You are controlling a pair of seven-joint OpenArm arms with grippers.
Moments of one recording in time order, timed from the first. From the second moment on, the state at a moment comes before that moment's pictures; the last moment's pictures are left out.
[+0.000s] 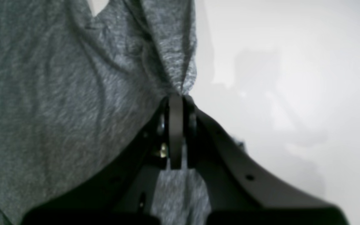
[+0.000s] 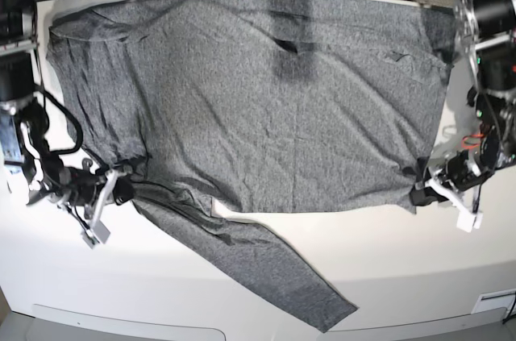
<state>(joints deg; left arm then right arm) -20.7 -18.8 -14.6 51.6 -39.1 -38.5 42.6 23.0 35.9 -12.8 64.4 38.6 33.7 -45.2</state>
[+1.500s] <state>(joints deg) 26.3 -25.0 -27.3 95.0 -49.3 -37.1 43.5 -29.0 18.3 38.6 103.0 35.4 34.5 -49.5</state>
